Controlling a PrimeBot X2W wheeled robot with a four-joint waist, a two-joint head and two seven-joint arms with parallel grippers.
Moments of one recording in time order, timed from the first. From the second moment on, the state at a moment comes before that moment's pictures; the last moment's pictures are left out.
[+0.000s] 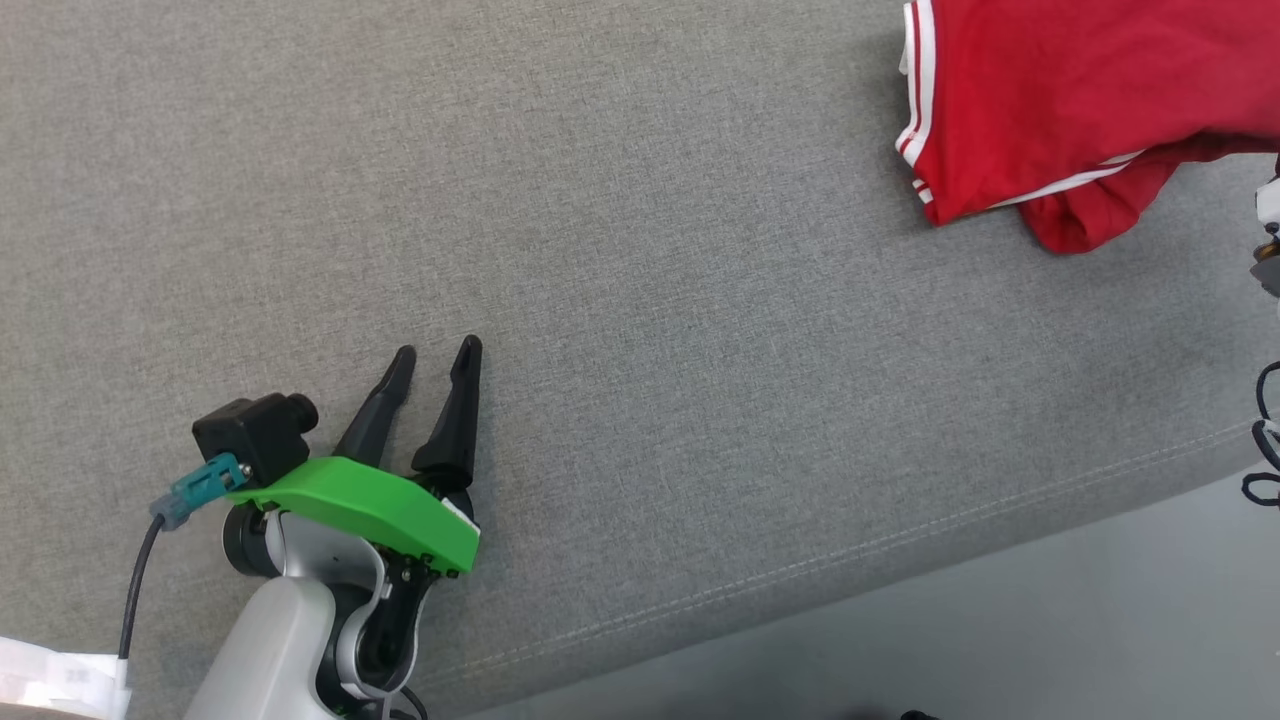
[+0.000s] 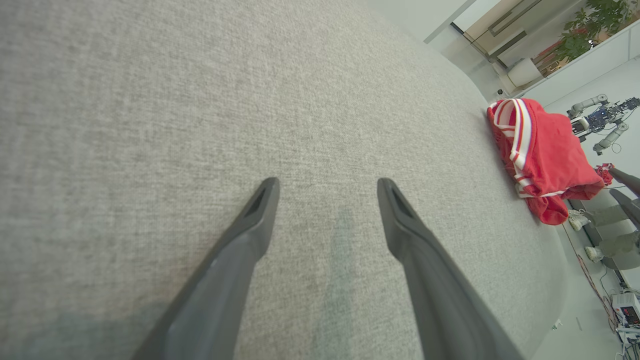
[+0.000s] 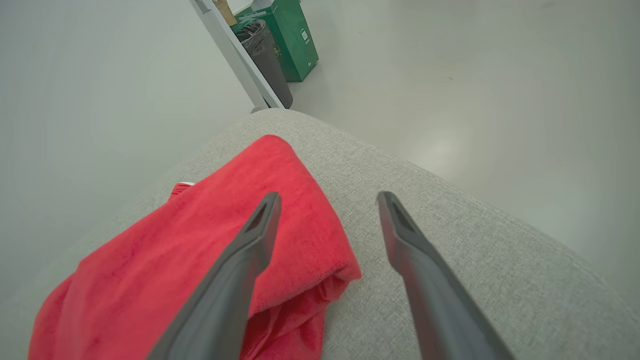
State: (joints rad) left arm -0.21 0.11 -0.35 0.03 -0.78 0.07 -0.01; right arm -0.81 -0.46 0.38 0.94 1.14 -0.06 -0.24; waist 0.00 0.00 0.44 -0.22
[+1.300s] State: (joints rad) left arm -0.20 0.09 -0.37 -0.01 -0.77 0.07 -0.07; right arm -0.74 -0.46 0.28 0.96 1.02 -0.08 -0.25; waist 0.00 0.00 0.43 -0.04
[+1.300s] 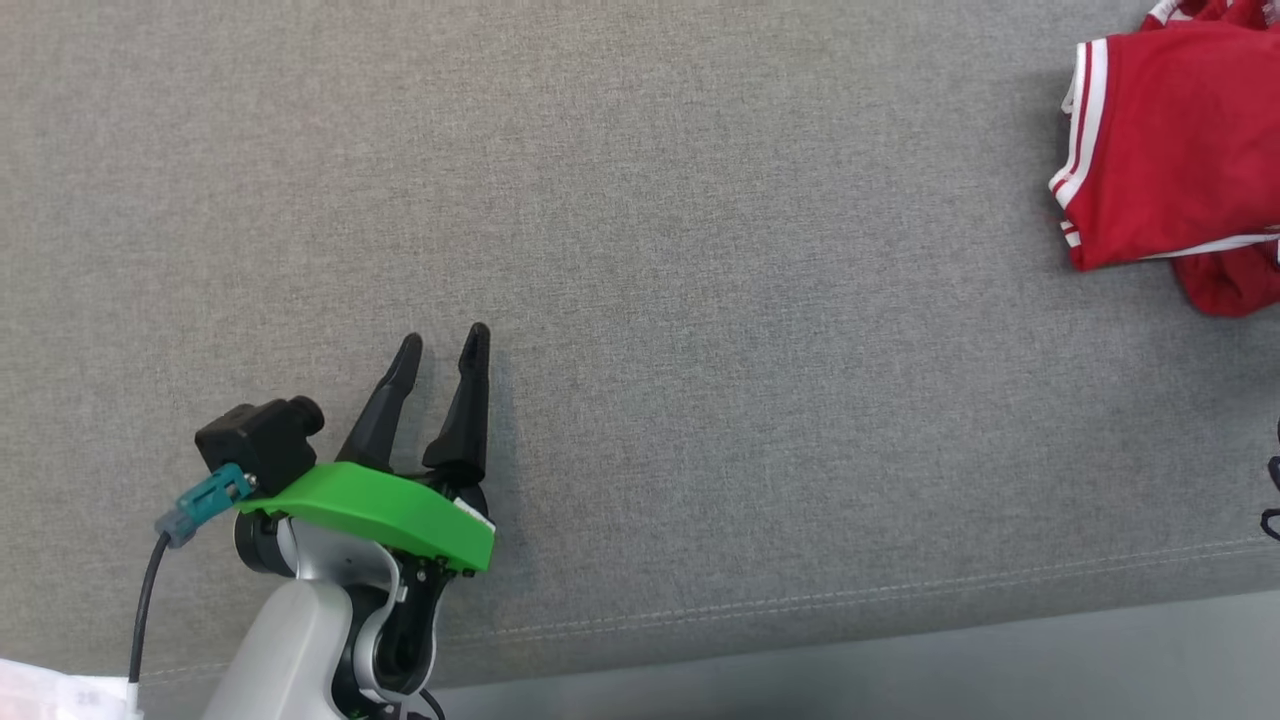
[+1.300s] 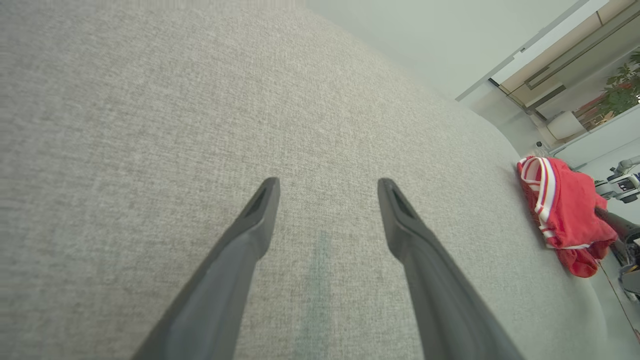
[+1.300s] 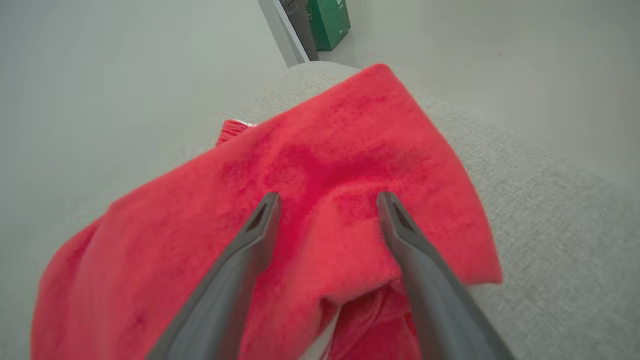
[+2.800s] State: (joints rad) left arm 0.11 0.26 -0.25 0.09 -0.53 0.10 -0.24; right arm -0.08 -0.34 0.31 0.32 0.45 -0.12 -0.25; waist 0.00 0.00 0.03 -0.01
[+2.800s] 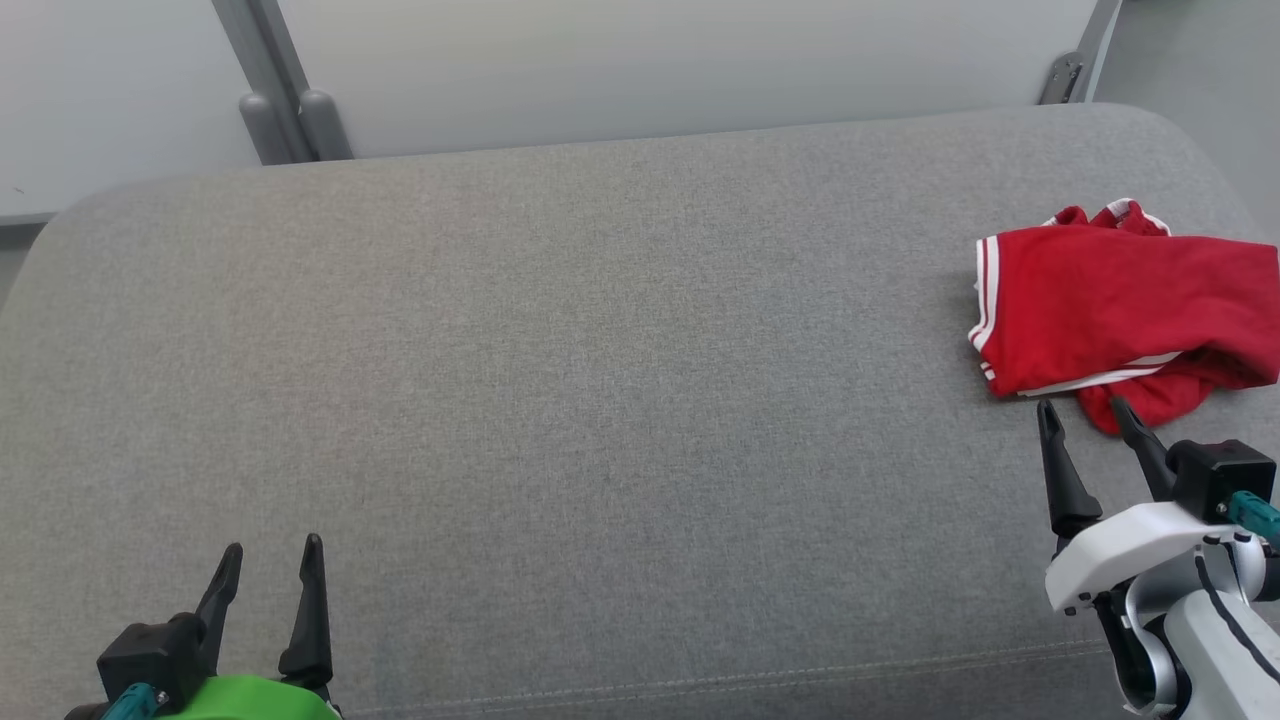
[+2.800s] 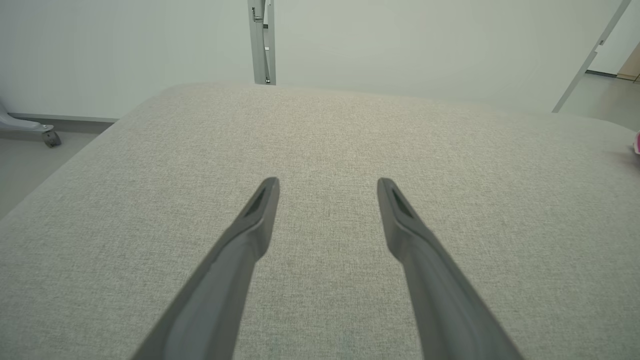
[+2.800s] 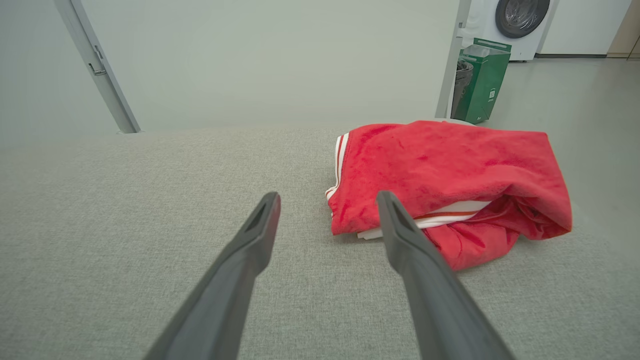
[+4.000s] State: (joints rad) left arm 0.14 0.18 -0.24 0.13 -0.66 0.08 -0.21; right arm 0.05 -0.23 0.23 0.31 0.57 -0.10 -0.21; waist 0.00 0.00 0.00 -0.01
